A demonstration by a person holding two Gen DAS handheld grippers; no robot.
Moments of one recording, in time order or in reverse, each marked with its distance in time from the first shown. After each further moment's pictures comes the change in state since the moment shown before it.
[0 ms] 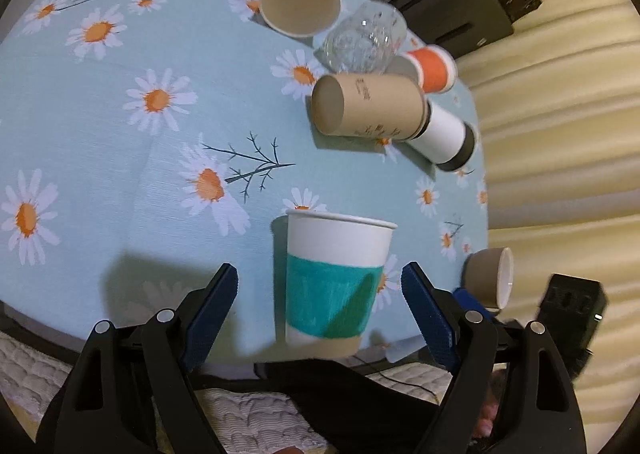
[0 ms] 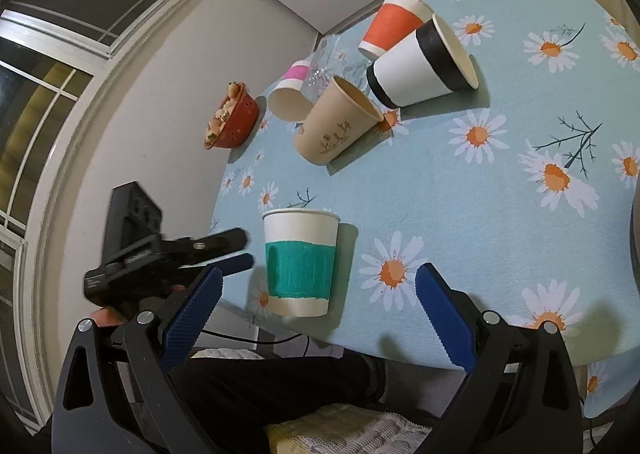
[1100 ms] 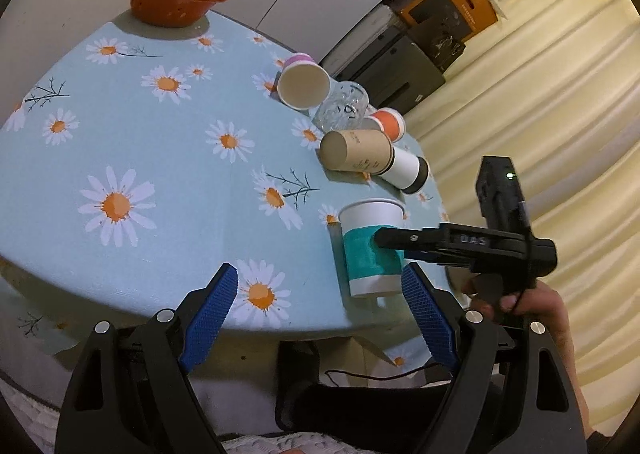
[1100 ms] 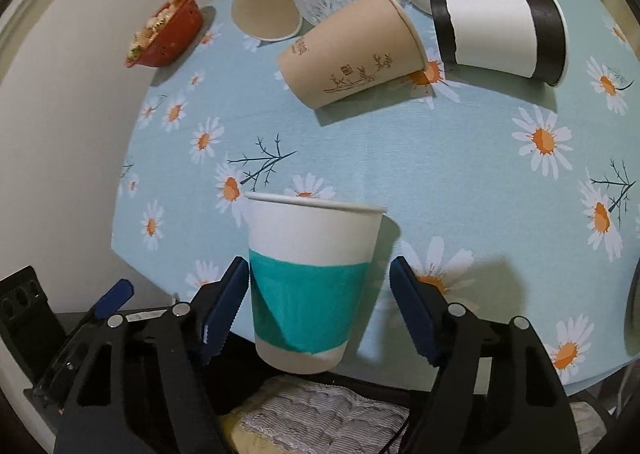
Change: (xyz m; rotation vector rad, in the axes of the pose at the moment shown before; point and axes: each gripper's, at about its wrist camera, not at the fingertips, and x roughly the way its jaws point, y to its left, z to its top) left arm -0.079 0.071 -0.075 0.162 -0.324 -0.151; right arm 0.109 0.052 0.021 -0.105 0.268 -0.367
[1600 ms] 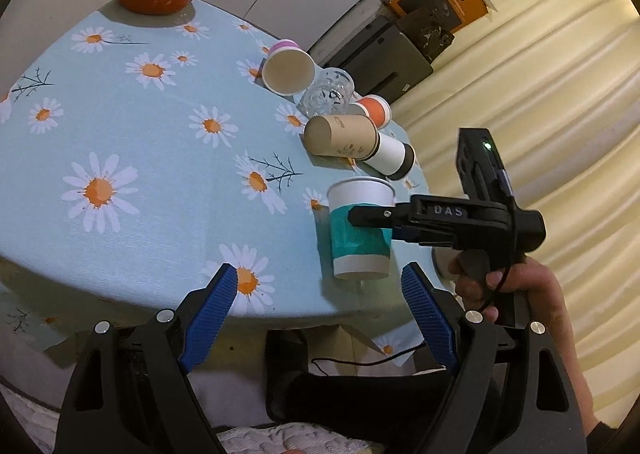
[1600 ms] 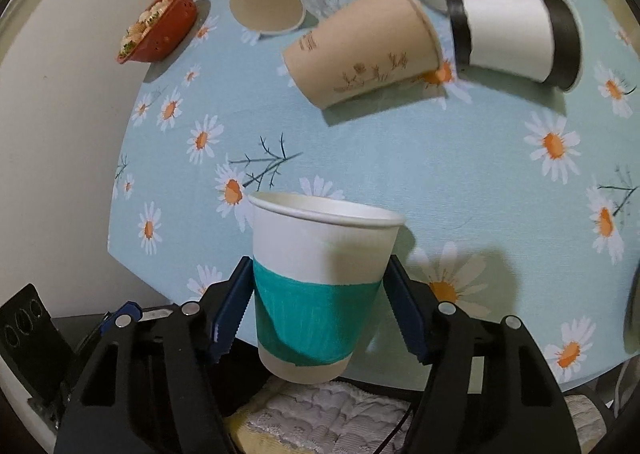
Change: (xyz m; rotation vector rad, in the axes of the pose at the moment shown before) left arm 0.002 -0.004 -0.007 0.005 0.038 -0.049; right arm 0.004 0.011 0.008 0.006 0.014 -0.030
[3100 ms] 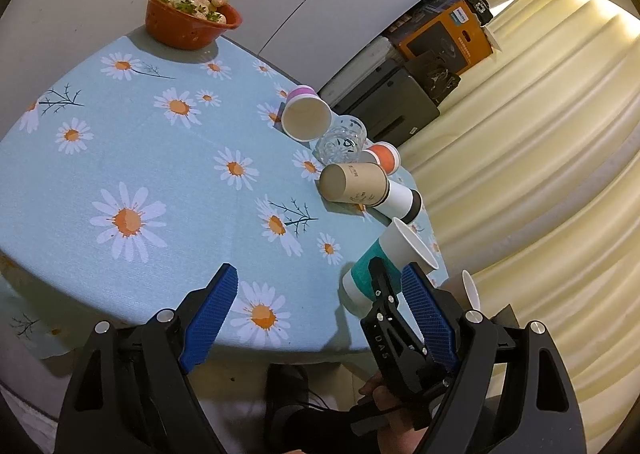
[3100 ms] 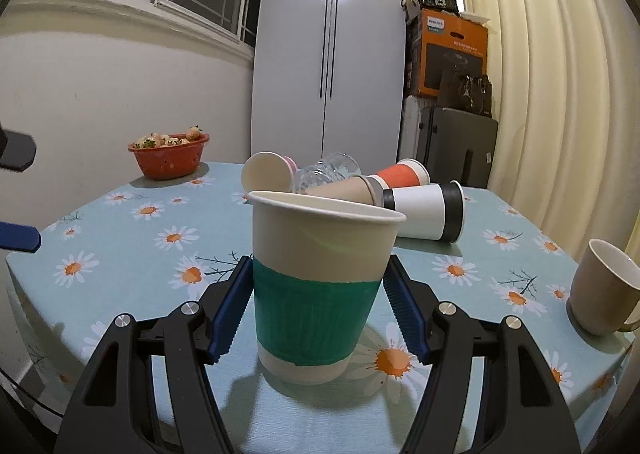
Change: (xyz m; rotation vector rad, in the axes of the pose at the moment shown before) left arm -0.018 0.013 0.006 -0.033 -0.154 0.022; right arm 0.023 0.025 -0.122 -0.274 -1.021 -0.365
